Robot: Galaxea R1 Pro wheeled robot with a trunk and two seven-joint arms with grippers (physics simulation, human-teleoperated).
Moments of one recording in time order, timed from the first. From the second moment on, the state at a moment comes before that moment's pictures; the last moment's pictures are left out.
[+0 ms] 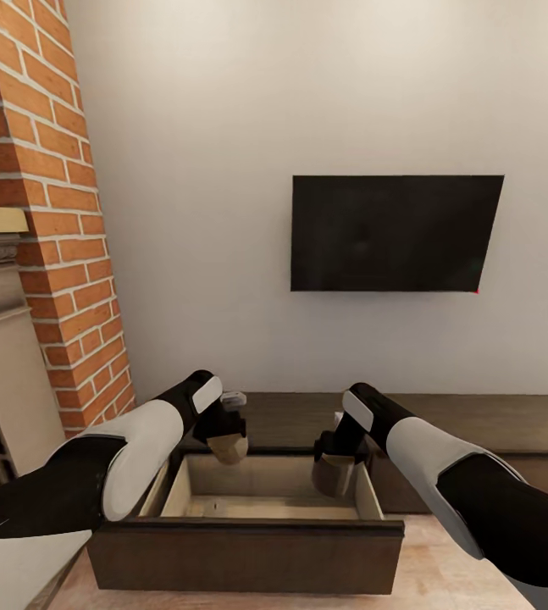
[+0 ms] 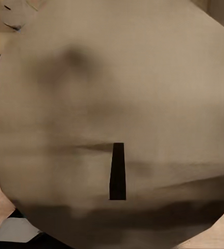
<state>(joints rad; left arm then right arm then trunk) -1.20 -0.17 0.01 -0.06 0.35 0.86 0.29 -1.11 0.07 0.49 -0.18 -0.71 1.03 -0.14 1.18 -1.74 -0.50</state>
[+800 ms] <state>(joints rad) -1.20 -0.17 0.01 0.02 0.09 0.66 0.10 -1.10 0.09 0.49 -0.18 -0.71 0.89 -0.14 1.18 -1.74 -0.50</state>
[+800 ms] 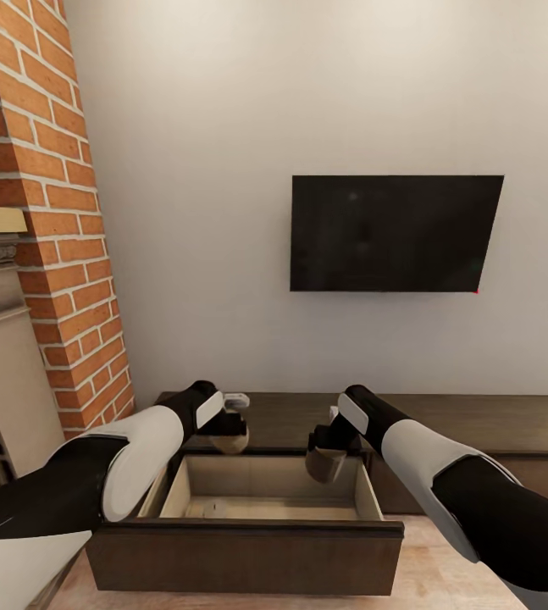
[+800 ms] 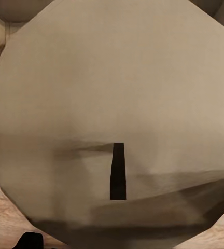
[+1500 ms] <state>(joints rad) -1.20 -0.17 0.02 0.01 0.12 0.73 -0.03 -1.10 0.09 0.49 -0.17 -0.71 0.89 -0.14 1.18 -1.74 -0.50</state>
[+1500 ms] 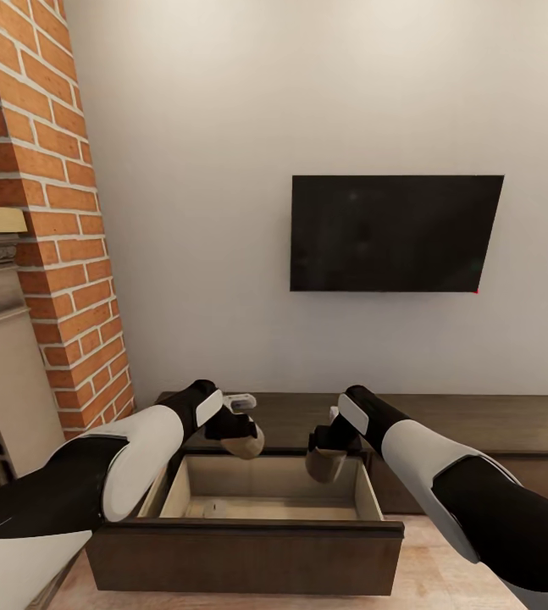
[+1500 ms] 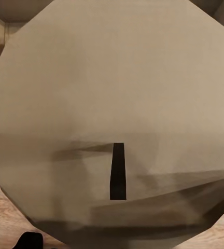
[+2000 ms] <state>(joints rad) -1.20 -0.17 0.02 0.01 0.13 0.73 -0.03 -1.10 0.08 0.49 -0.17 -0.71 0.89 -0.15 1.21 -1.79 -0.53</state>
